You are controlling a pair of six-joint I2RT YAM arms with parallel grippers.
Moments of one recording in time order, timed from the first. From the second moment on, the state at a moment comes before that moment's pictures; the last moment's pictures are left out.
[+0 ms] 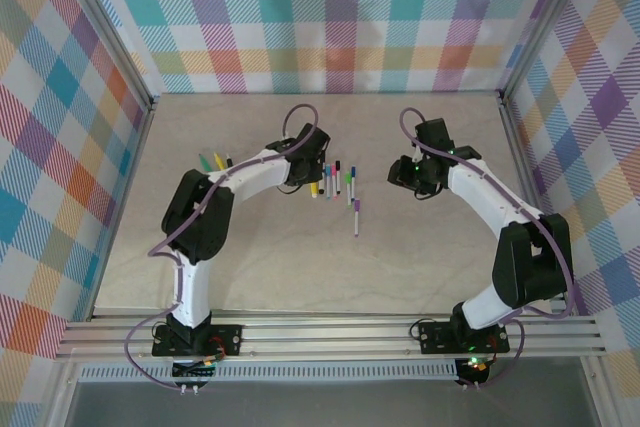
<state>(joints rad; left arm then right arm) -0.59 2.03 1.52 -0.58 -0.26 -0.71 0.27 1.53 1.14 -0.67 -0.19 0.53</state>
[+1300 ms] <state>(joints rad) -0.59 2.18 1.58 -0.57 -0.32 -0.71 0.27 1.59 1.14 -0.61 -0.25 0.55</state>
